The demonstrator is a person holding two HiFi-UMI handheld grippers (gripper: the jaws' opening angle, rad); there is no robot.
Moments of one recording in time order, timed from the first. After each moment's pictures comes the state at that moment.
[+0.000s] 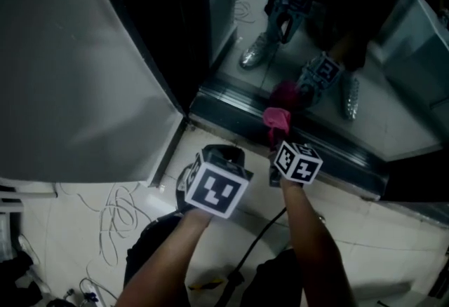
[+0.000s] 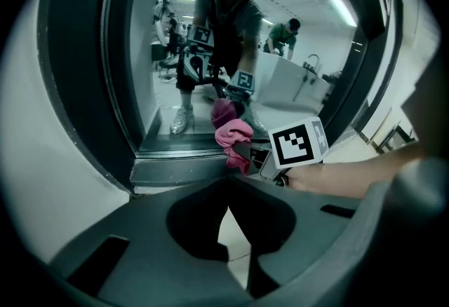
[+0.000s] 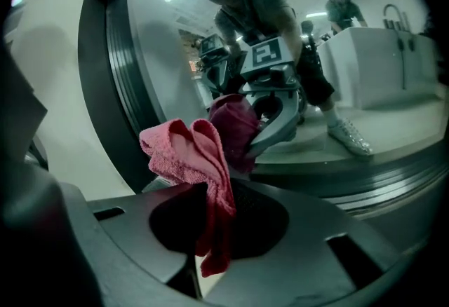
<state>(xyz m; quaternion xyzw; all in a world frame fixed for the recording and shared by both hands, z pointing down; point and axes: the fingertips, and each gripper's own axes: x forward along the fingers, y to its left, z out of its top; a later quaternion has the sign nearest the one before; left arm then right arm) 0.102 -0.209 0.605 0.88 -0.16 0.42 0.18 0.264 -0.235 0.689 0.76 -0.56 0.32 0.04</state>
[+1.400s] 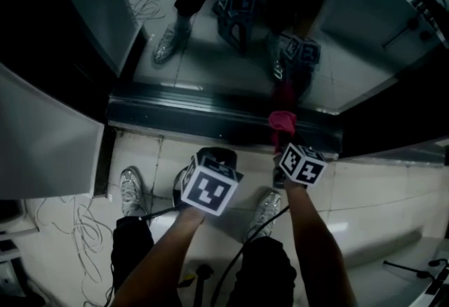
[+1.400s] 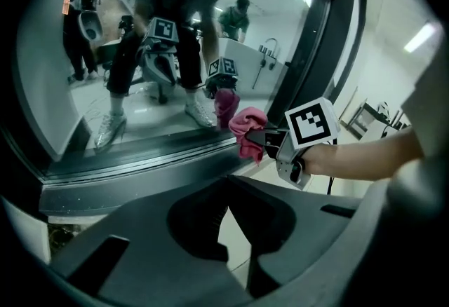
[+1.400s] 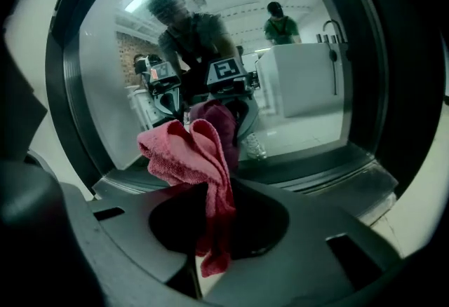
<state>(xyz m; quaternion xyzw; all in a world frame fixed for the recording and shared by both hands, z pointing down) 0.265 -0.051 0.643 0.89 -0.03 0.43 0.13 0.452 0.003 0.684 0.85 -0.42 0.32 0.01</state>
